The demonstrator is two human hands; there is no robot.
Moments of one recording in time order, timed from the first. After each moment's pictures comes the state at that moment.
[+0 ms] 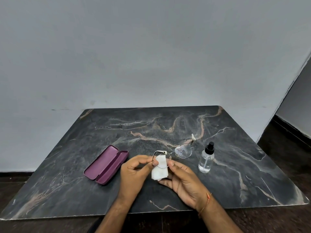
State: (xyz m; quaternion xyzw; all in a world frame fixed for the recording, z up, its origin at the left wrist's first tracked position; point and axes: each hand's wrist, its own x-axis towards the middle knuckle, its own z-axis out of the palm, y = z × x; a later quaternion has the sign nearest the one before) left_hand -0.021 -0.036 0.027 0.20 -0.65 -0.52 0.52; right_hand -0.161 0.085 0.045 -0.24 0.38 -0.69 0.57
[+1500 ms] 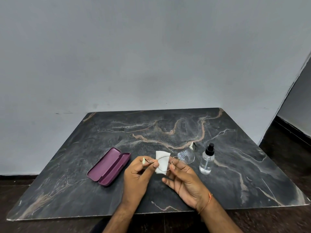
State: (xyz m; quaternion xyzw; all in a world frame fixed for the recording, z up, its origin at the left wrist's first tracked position) left_hand -0.017 -0.023 0.031 0.23 -0.67 -0.48 0.52; right_hand -0.166 0.083 0.037 -0.21 0.36 -0.70 0.58
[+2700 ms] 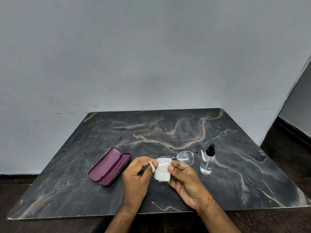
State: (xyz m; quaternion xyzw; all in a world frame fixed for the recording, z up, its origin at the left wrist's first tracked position) left_hand -0.016 -0.019 0.031 0.24 -0.69 -0.42 0.54; right_hand -0.163 0.083 0.039 -0.20 0.35 -0.72 0.56
